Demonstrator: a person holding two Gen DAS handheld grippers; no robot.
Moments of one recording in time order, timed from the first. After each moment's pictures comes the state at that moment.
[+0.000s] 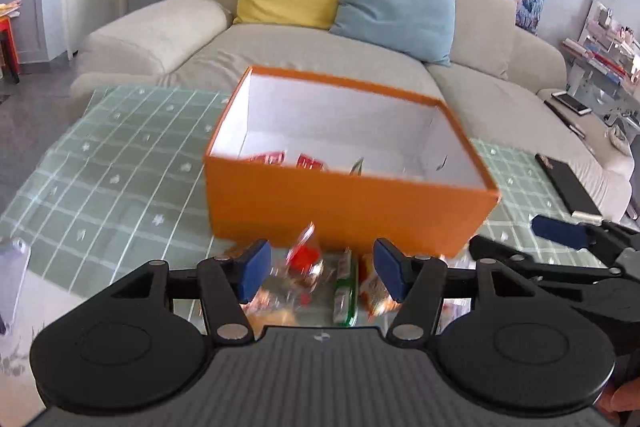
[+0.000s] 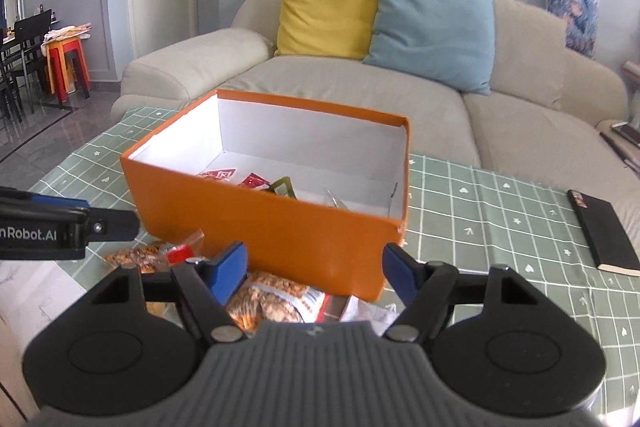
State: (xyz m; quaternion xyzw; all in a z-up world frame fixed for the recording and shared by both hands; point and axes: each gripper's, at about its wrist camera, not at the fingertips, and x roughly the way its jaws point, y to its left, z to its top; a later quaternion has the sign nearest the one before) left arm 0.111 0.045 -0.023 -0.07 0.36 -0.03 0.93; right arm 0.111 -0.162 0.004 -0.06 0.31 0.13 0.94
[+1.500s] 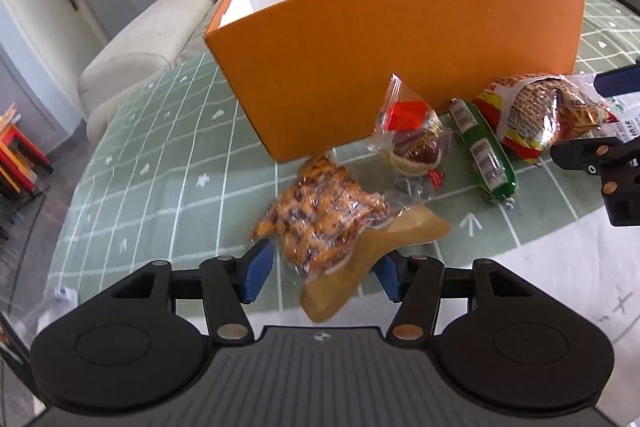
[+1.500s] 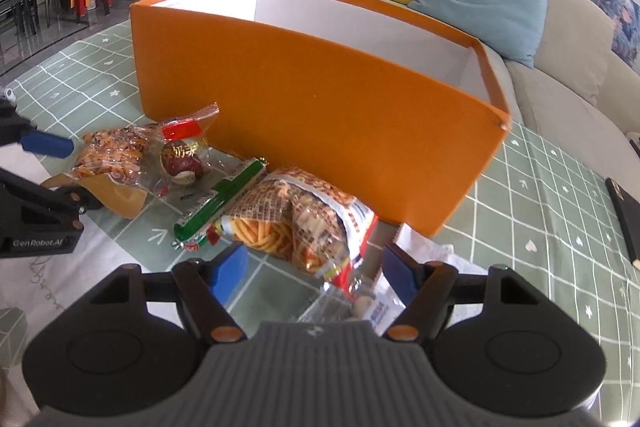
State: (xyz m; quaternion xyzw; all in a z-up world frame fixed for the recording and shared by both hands) left arm 0.136 0.052 -0.125 0.18 0.42 0.00 0.89; right arm 0.125 -0.126 -0.089 -0.14 0.38 0.16 0.90
